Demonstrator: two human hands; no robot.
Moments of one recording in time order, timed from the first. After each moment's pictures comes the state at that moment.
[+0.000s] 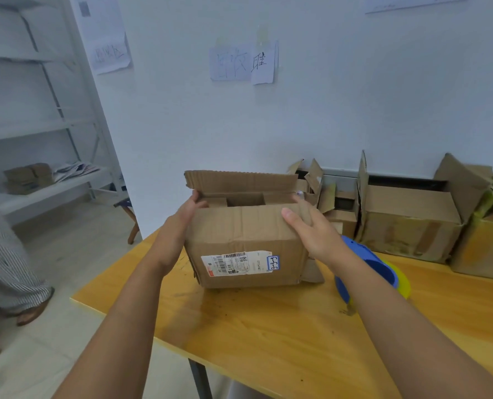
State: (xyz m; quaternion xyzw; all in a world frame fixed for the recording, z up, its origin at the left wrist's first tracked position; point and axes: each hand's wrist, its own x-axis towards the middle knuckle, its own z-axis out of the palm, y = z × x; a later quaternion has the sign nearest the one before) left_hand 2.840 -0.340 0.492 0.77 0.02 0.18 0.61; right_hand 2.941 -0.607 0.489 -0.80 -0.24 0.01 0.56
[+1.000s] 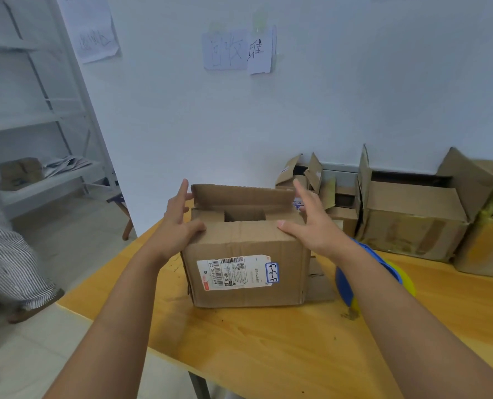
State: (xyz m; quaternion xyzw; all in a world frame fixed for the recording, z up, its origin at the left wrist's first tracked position) left_hand 2.873 -0.321 0.486 0.85 0.08 0.18 0.48; right_hand 2.972 -0.606 0.490 -0.82 -0.28 0.02 0.49
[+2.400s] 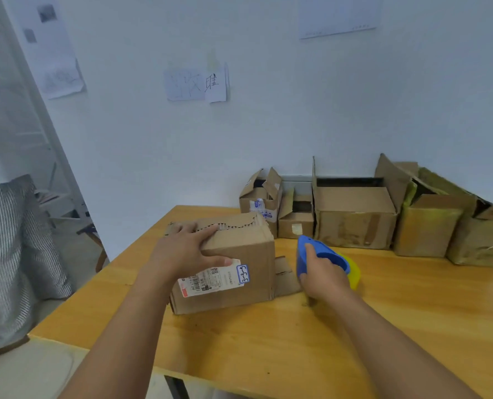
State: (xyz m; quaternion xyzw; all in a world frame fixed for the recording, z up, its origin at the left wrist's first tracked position) left_hand 2.870 -0.402 0.503 1.00 0.06 0.05 0.02; right_hand 2.935 -0.685 0.424 -0.99 -0.06 0.00 0.14
